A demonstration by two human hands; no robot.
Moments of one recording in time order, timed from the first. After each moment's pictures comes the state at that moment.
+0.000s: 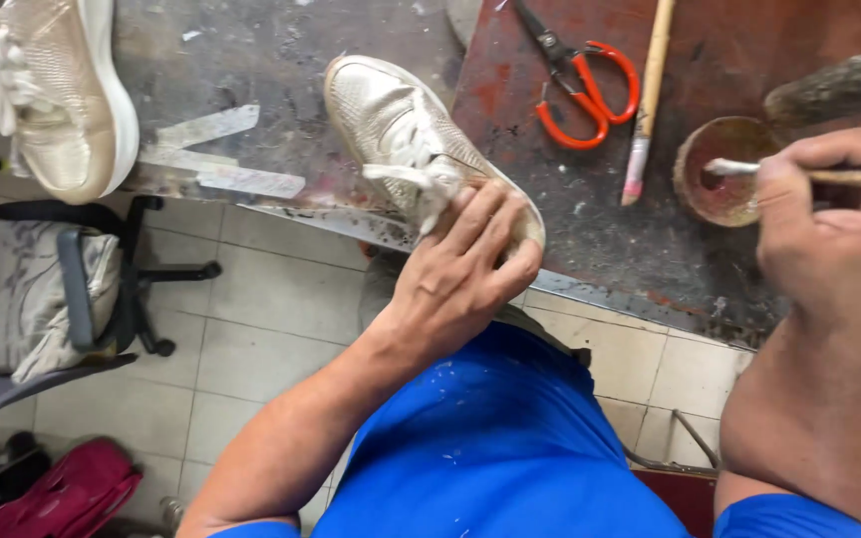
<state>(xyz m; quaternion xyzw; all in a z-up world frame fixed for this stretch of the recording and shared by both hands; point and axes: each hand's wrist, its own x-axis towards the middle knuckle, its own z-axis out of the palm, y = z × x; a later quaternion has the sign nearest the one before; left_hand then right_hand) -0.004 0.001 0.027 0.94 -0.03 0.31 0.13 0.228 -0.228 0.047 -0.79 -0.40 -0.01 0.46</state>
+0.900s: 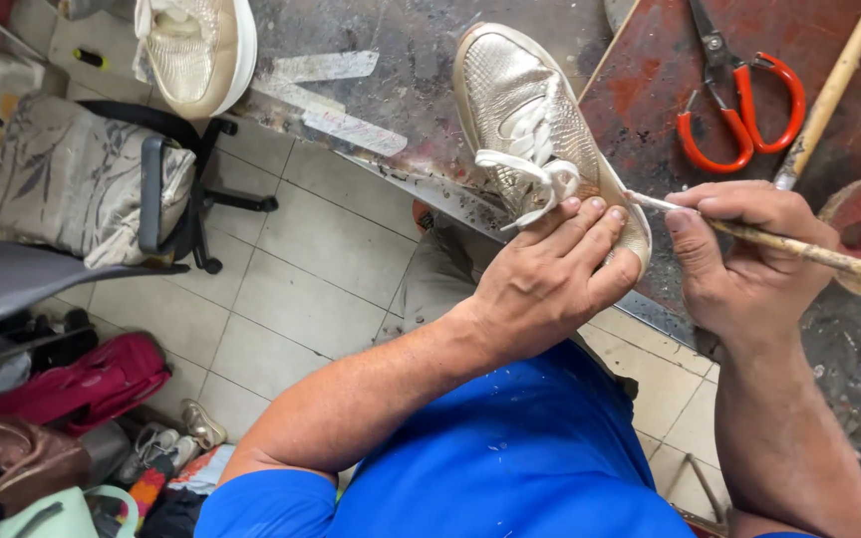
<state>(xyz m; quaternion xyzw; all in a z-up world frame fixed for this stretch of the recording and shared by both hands) -0.005 -0.013 0.010 0.93 0.07 0.33 0.10 0.160 -0.126 0.014 -0.65 -0.51 0.10 0.56</state>
